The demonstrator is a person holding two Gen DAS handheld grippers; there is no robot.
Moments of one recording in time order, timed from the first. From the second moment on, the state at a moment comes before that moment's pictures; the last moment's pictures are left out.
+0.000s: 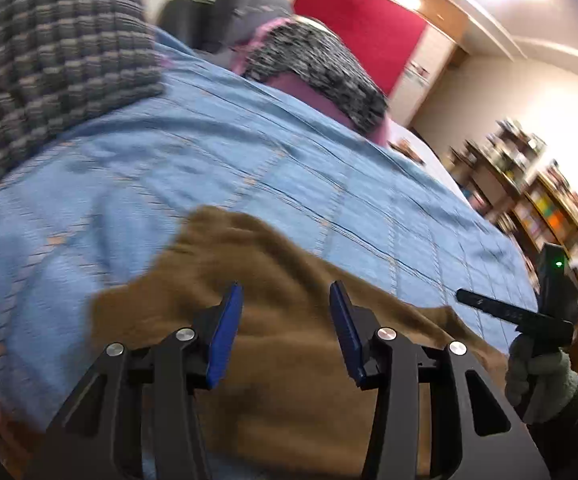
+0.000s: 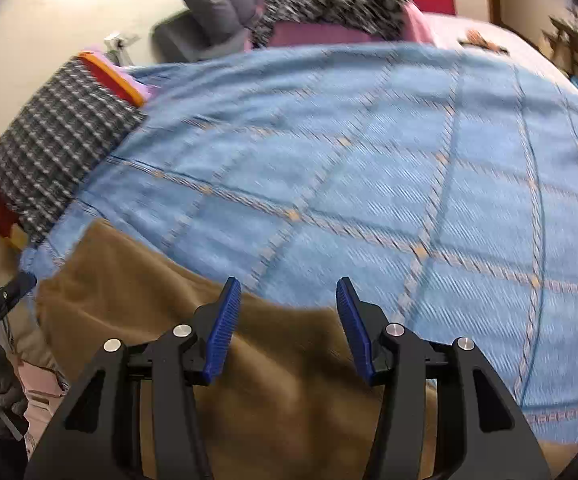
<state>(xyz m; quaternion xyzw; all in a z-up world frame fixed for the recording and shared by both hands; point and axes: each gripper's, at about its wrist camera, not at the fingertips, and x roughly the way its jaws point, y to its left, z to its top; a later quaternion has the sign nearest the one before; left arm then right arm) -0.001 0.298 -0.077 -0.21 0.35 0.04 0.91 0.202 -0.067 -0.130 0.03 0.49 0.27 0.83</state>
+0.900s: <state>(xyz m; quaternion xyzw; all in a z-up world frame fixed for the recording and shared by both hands) 0.017 0.277 -0.125 -0.19 0.39 0.08 0.90 0.176 -0.126 -0.138 0.06 0.44 0.22 0.87</state>
